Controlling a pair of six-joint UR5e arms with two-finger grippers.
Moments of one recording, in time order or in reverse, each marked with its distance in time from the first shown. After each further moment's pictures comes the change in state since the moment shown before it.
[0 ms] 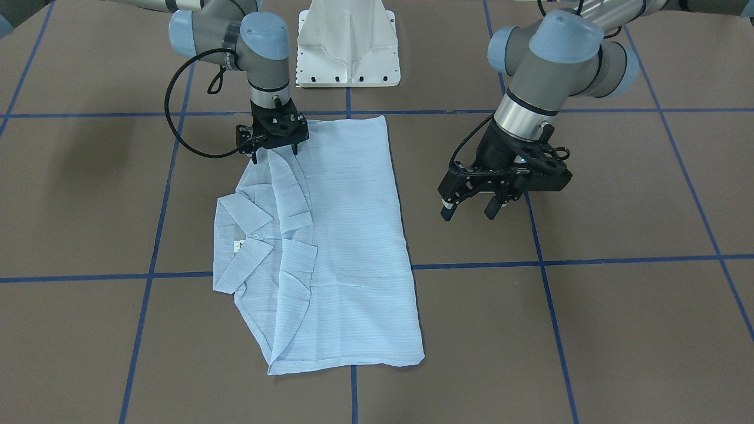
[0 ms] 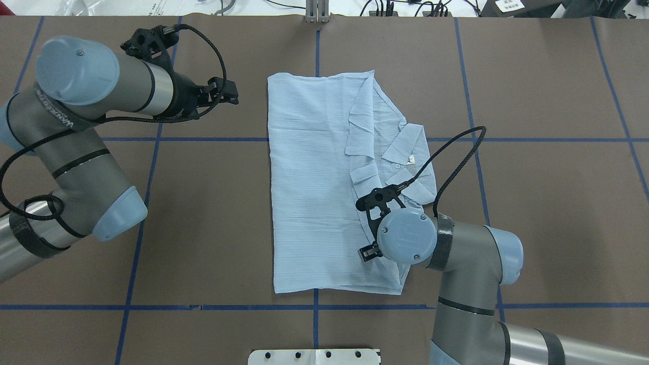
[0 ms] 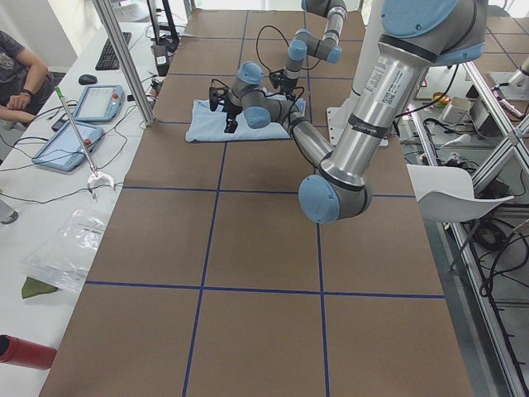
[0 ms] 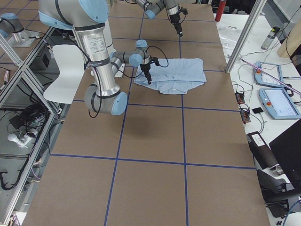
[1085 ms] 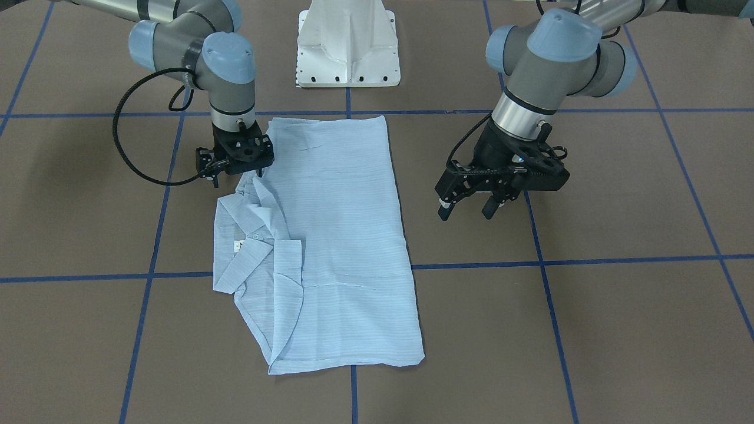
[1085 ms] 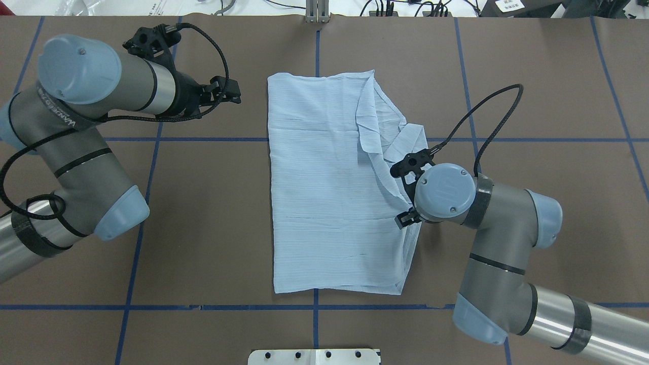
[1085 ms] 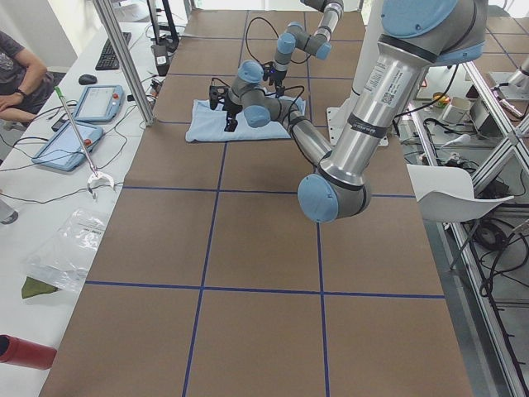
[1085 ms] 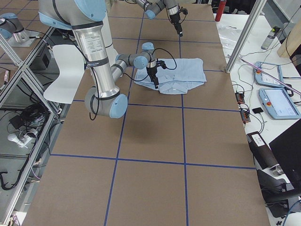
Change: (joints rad) left arm 0.001 -0.009 0.001 0.001 -0.001 0.000; right arm 0.144 -0.074 0.007 -0.014 0.036 -0.190
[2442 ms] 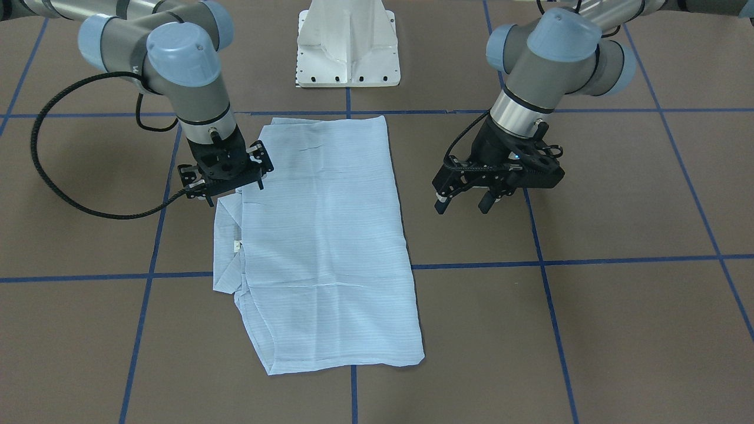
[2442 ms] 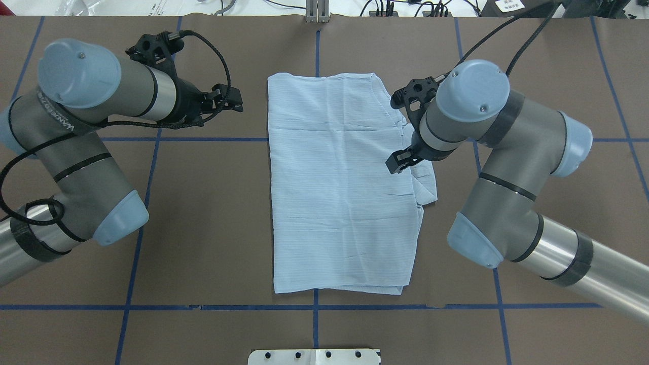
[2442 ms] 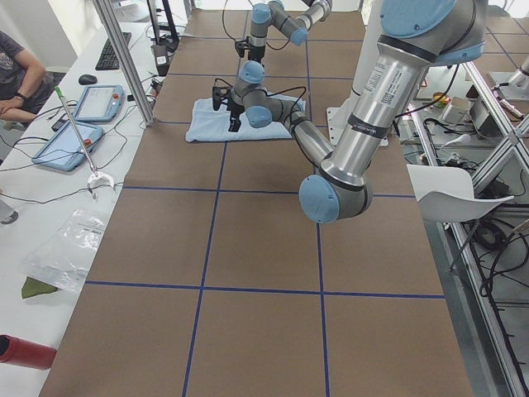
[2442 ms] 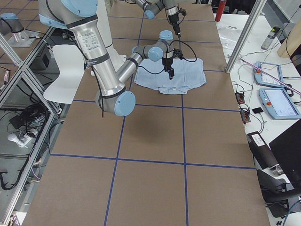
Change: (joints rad) left arm 0.027 0.012 -0.021 0.000 -0.042 -0.011; right arm 0.226 0.132 0.000 -0.016 0.280 -0.089
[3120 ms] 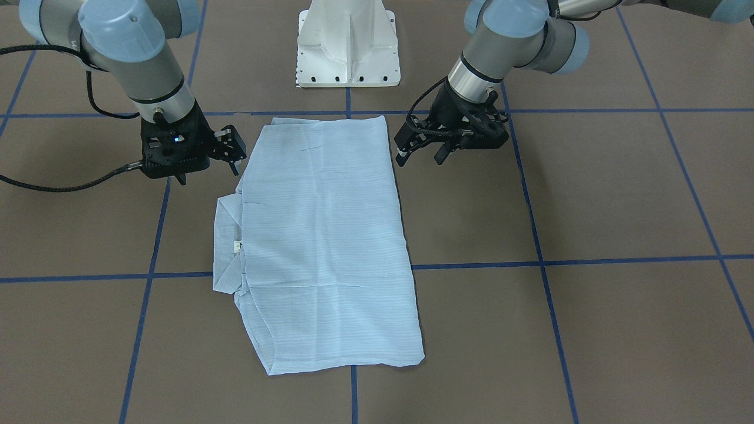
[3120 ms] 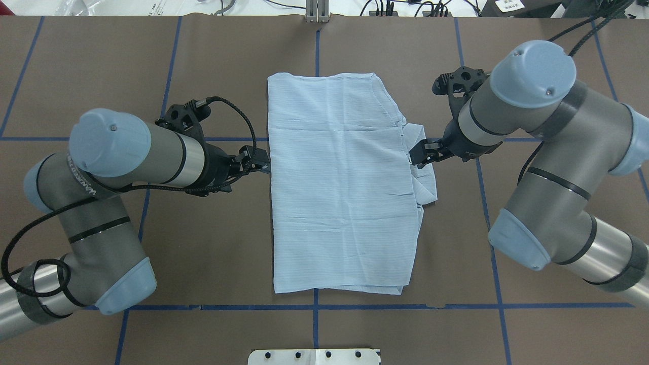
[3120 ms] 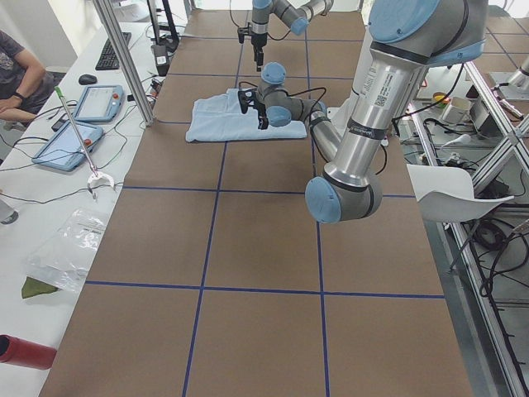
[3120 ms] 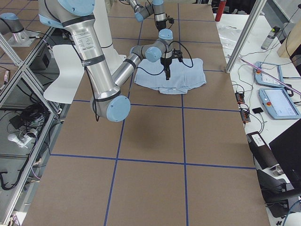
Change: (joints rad) left arm 0.182 0.058 -0.100 0.022 0.018 -0.215; right arm 0.038 -0.102 0.138 -0.008 0.069 0.221
